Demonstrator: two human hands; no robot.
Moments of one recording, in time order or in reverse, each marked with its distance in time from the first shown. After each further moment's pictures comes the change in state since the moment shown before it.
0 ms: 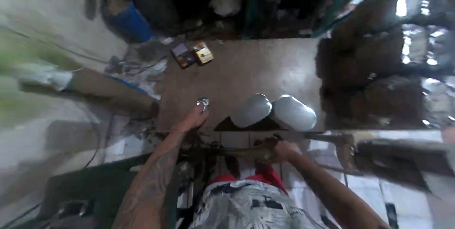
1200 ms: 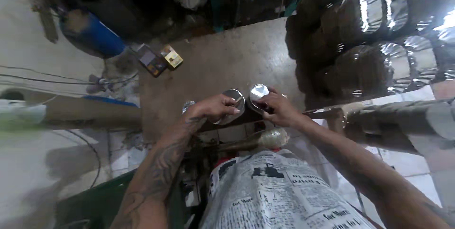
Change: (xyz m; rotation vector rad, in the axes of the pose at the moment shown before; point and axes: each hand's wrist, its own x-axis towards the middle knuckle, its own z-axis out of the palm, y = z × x) left_hand 0.009 0.183 -0.005 -0.070 -0.639 0.372; right_hand -0.073 0.018 -0.120 0.269 0.882 -0.459
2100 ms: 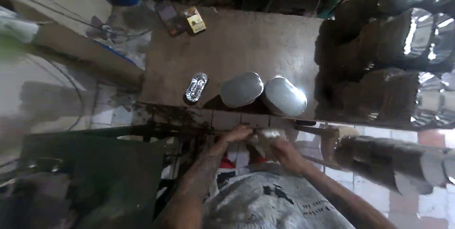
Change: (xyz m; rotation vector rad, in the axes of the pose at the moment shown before) left_hand 0.056 -0.084 0.199 -0.489 0.280 -0.185; right_hand -0.113 -0.039 0.049 0.294 -0.422 0.324
